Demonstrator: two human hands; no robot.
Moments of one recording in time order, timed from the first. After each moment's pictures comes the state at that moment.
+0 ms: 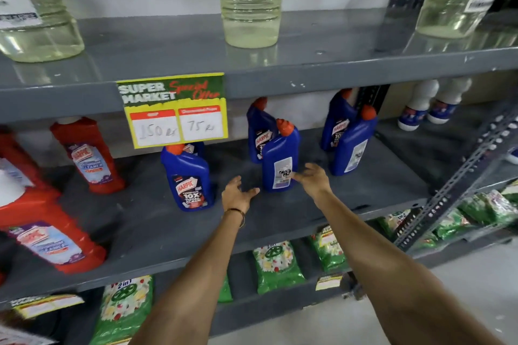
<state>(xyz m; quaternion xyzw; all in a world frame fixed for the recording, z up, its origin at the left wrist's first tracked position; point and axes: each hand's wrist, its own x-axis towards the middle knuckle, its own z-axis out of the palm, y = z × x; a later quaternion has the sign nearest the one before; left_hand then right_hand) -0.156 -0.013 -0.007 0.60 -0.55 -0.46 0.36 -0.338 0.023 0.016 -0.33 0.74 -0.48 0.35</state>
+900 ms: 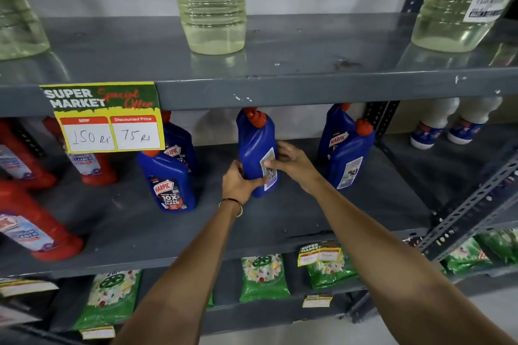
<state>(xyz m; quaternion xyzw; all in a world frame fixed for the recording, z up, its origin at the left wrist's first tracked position) -0.215 -0.023 0.022 0.56 -0.58 -0.41 0.43 -0.371 -0.006 0.069 -0.54 0.51 -0.46 0.48</state>
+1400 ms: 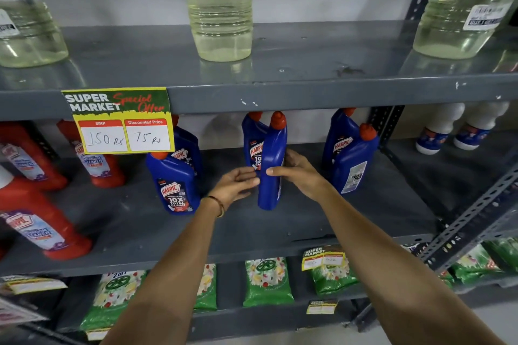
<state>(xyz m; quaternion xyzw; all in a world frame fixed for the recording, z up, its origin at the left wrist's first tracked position) -0.178 -0.031 0.033 0.42 -0.52 -0.66 0.33 -0.371 -0.002 0.066 -0.55 0.47 -0.45 0.53</state>
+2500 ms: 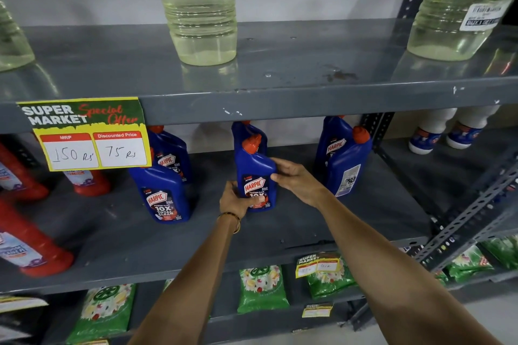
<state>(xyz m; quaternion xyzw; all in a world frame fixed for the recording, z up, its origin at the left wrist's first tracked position) -0.220 -0.028 -0.007 0.59 -0.50 -0.49 0.41 -0.390 -0.010 0.048 -0.54 0.47 -0.43 0.55</state>
